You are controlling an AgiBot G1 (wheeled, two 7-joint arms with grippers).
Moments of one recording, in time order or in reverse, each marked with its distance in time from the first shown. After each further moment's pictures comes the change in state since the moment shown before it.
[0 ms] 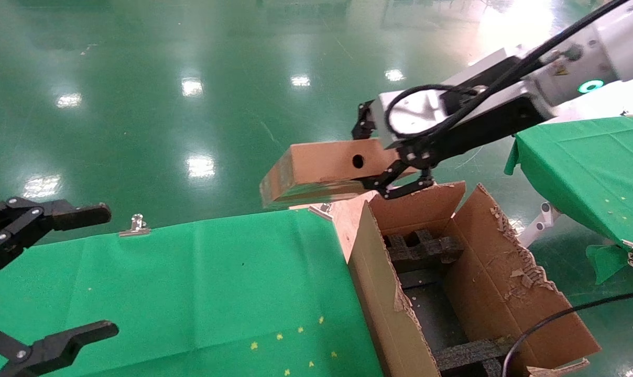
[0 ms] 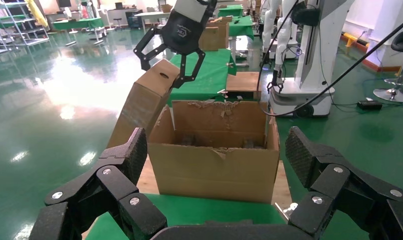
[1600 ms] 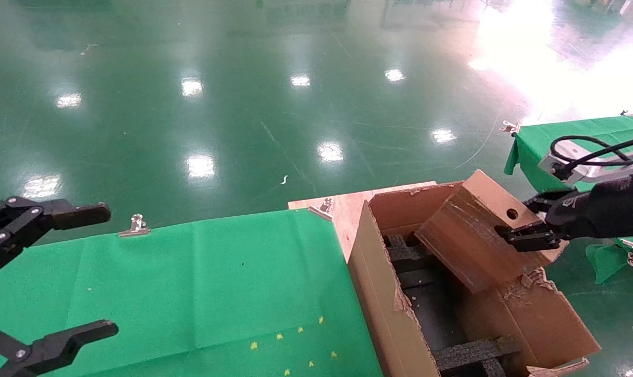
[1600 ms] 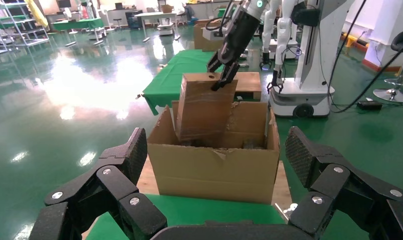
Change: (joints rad) left arm 0.000 0.000 0.001 0.001 -0.001 -0.001 0.001; right arm -0.091 0.434 -0.280 -0.107 0.133 0.235 0.544
